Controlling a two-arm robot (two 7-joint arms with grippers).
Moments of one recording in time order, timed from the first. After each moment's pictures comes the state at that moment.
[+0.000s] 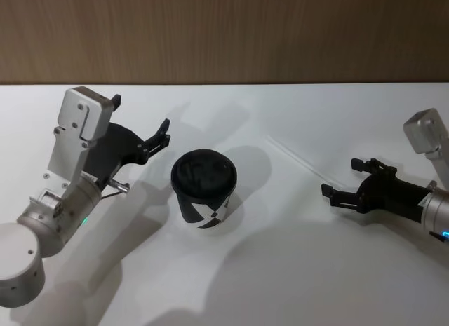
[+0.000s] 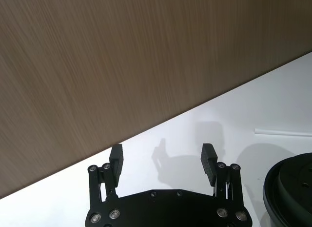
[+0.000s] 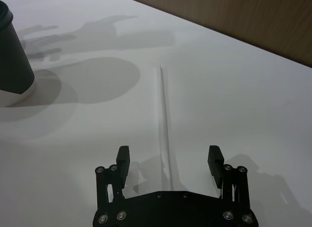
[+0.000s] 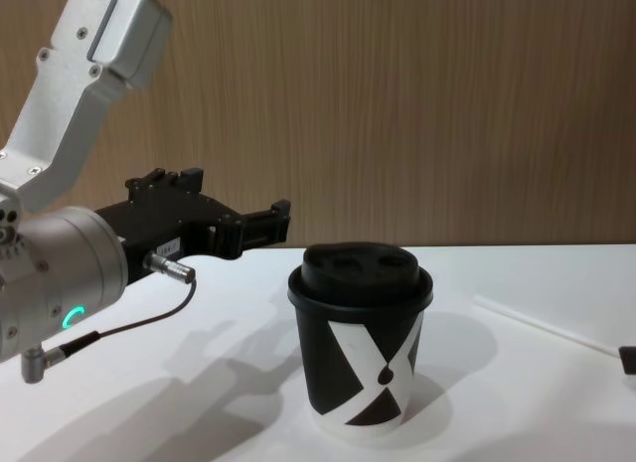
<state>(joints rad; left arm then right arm) -0.24 0.38 0.45 -1.63 -0.20 0.01 -0.01 0.20 0.65 -0.25 -1.48 0.39 0.24 0.56</state>
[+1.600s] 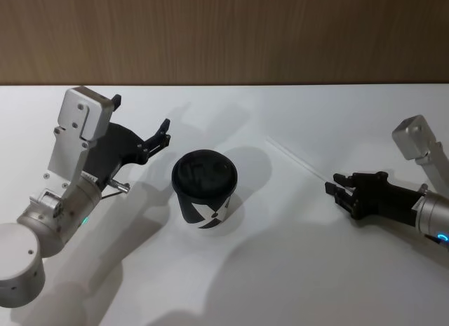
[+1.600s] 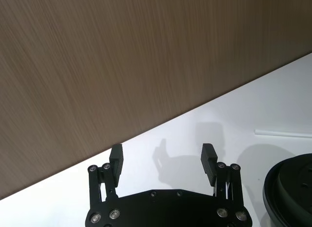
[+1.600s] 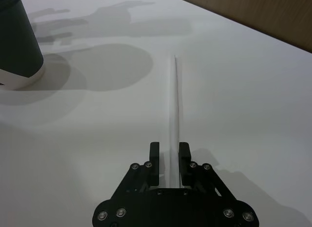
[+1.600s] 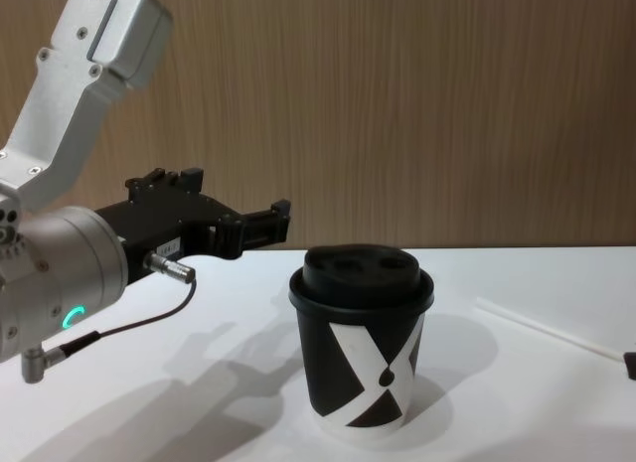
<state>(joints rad) -0.24 0.38 0.45 -1.63 -0.20 0.01 -0.01 0.26 0.68 -0.34 -1.41 0.39 0.21 0.61</state>
